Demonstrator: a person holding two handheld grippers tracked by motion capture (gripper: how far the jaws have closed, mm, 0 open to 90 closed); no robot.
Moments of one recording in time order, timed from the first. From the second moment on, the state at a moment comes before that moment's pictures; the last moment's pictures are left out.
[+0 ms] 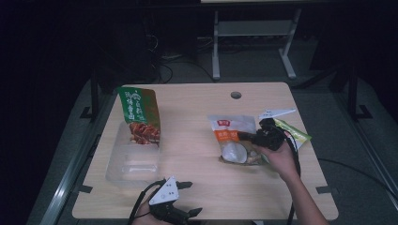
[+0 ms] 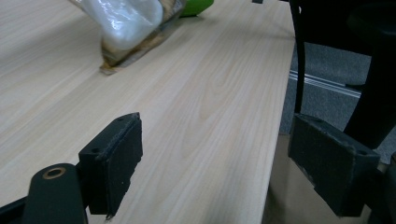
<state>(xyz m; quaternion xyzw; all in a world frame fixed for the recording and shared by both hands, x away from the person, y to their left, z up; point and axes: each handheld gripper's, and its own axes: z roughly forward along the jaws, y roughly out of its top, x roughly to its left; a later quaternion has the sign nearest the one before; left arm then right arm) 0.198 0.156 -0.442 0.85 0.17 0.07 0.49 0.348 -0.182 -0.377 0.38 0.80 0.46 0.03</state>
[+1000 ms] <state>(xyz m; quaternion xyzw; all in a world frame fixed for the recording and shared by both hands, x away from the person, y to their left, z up) 0.191 0.150 -0.443 0.86 0.16 0.06 0.49 0.338 -0.071 -0.318 0.26 0.81 0.52 -0.03</state>
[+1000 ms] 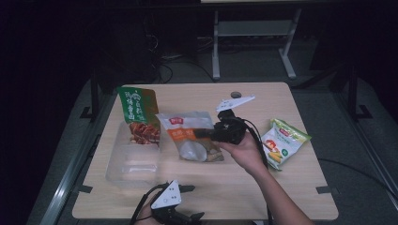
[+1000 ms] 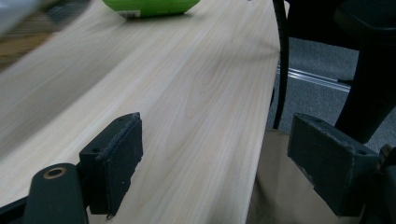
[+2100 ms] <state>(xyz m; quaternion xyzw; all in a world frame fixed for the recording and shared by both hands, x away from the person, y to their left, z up) 0.190 0.148 -0.447 0.86 0.15 0.05 0.48 0.343 0.086 -0.313 0.17 0.82 0.53 -0.12</state>
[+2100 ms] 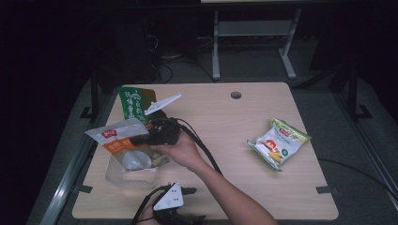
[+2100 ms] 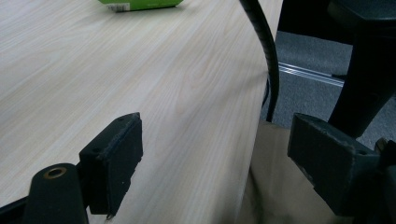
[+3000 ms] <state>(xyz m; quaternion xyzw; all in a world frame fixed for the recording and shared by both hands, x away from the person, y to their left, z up) 0.190 0.153 -0.448 0.85 0.16 0.05 0.49 0.358 0.126 -0.350 0.18 0.83 0.50 -0.17</state>
